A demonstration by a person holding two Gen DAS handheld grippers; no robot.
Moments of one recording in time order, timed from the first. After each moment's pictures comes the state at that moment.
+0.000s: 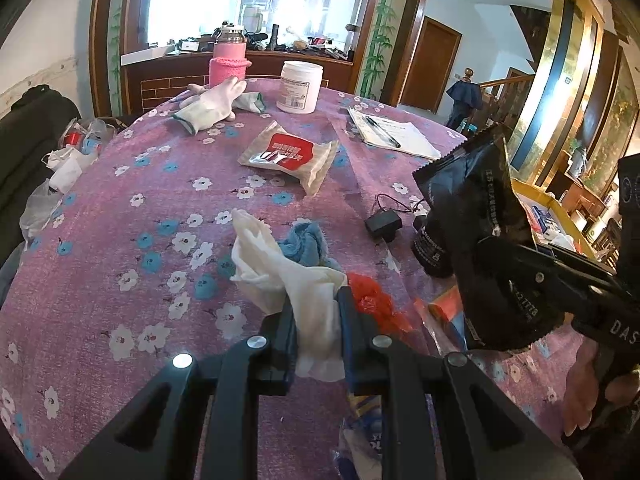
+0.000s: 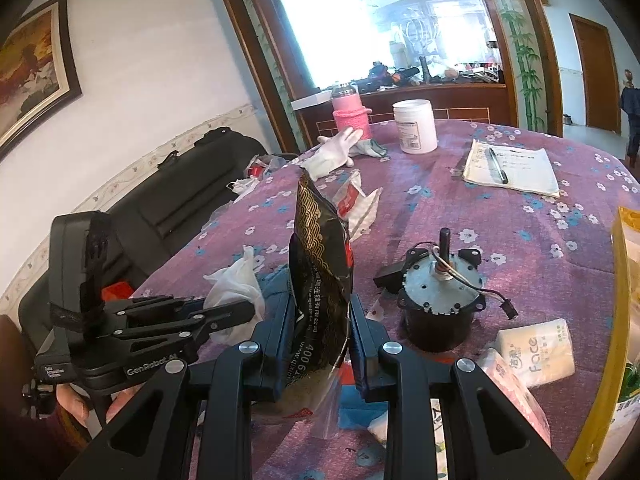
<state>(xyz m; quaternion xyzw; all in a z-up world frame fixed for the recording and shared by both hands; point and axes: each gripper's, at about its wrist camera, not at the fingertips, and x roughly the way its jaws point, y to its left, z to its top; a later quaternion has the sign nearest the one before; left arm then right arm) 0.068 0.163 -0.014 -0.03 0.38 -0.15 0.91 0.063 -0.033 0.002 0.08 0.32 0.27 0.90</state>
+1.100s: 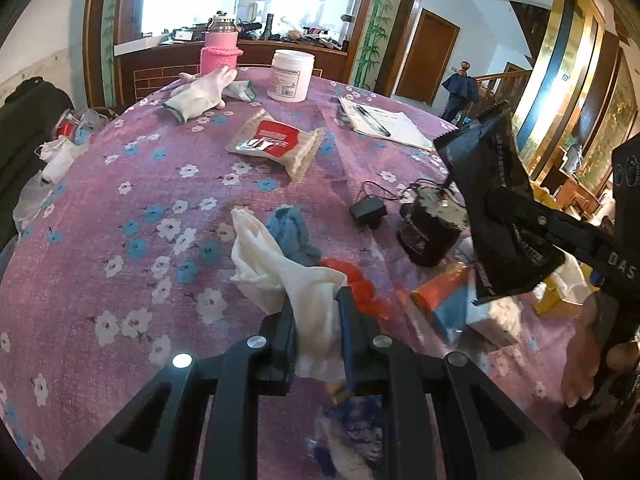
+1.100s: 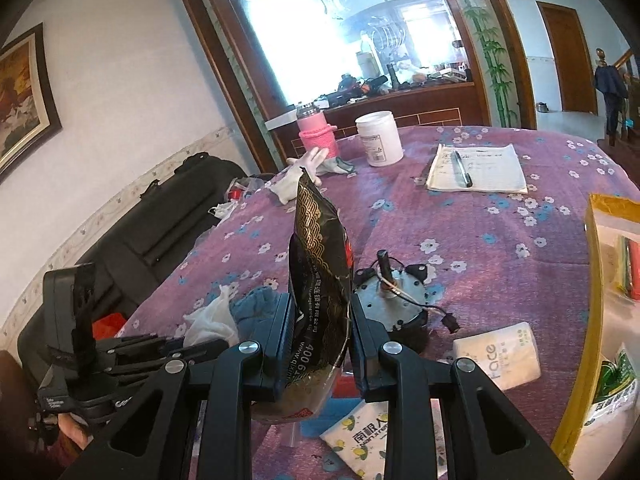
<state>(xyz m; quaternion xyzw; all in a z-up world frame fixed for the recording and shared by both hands) 0.063 0.153 -0.015 -0.04 0.40 -0.16 0.90 0.068 -0.071 0.013 0.12 0.30 0.23 0.92</state>
